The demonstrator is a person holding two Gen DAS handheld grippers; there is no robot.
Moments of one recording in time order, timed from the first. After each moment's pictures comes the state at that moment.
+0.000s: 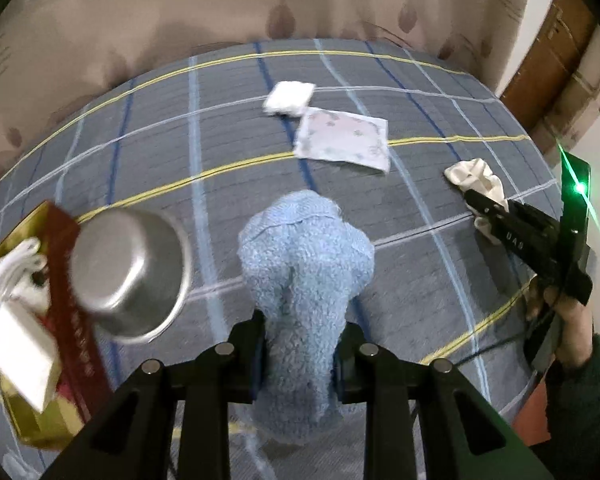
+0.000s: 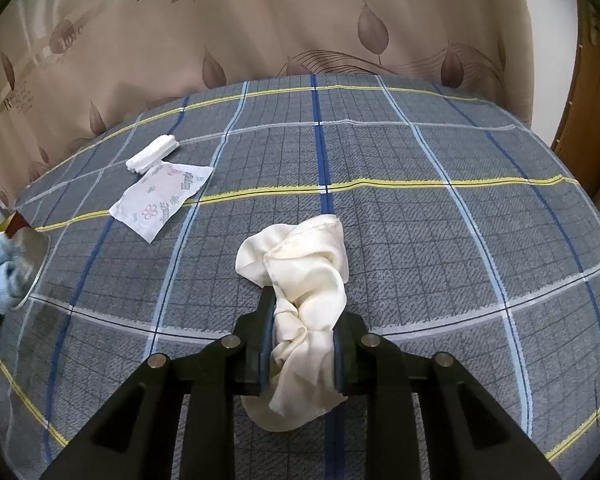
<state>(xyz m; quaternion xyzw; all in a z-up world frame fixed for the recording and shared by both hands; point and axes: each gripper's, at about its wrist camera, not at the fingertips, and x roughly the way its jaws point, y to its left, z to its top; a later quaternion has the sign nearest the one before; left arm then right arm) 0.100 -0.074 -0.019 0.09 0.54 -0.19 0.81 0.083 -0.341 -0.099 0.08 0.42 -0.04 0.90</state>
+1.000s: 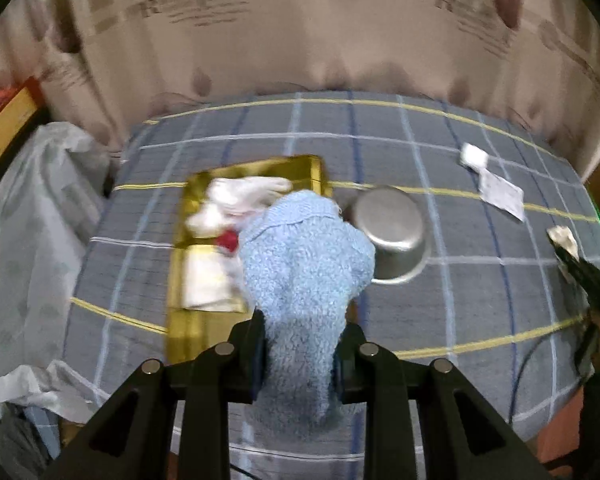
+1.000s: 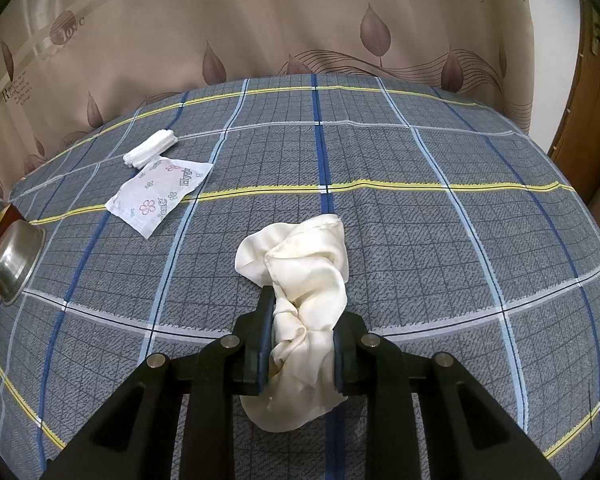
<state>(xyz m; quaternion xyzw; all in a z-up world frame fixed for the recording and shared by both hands) 0.054 0.135 0.050 0.03 0.50 0.00 0.87 0.085 -0.338 -0.099 0.06 0.42 -0.05 0.90</state>
